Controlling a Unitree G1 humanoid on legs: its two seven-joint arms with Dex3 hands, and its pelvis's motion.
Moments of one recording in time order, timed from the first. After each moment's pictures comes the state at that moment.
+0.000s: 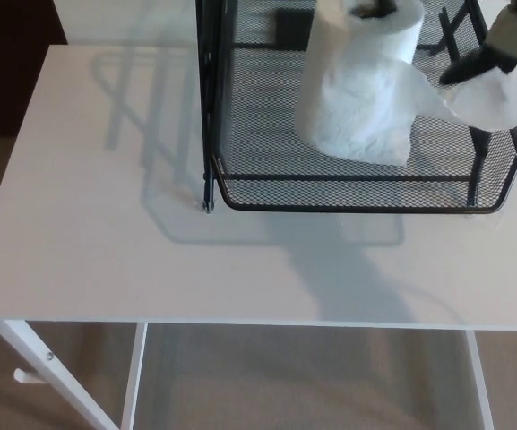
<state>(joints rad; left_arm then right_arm) -0.01 0.69 0.25 1.22 -0.12 -0.12 -0.29 -1.16 -0.68 0.41 0.42 -0.61 -0.05 0.79</state>
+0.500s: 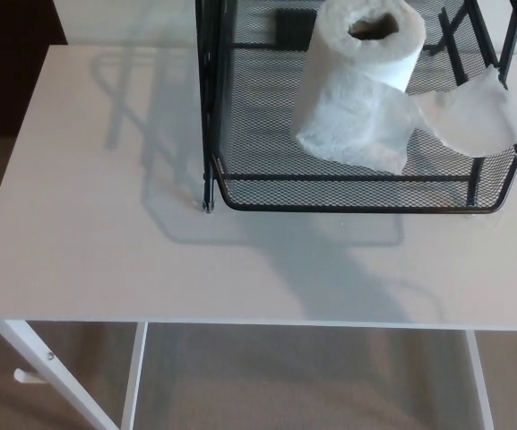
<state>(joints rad) 0.00 0.70 0.25 1.21 -0.12 -0.12 -0.29 -1.29 -0.78 0.14 0.29 -0.44 0.09 0.96</state>
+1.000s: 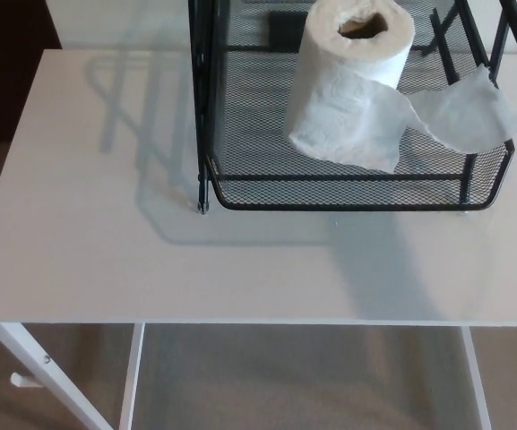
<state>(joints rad) 0.00 0.69 0.25 1.21 -0.12 -0.12 -0.29 -1.08 -1.08 -0.32 0.30 -0.35 0.14 0.99</state>
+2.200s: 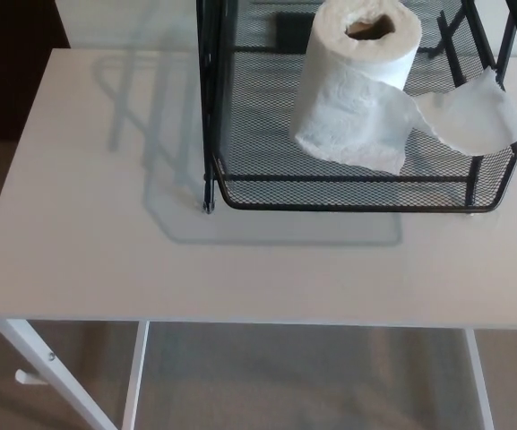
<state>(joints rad) -0.01 0.68 0.23 1.22 -0.12 -0.12 -0.29 -0.06 -0.47 -1.00 0.76 -0.23 0.03 0.63</state>
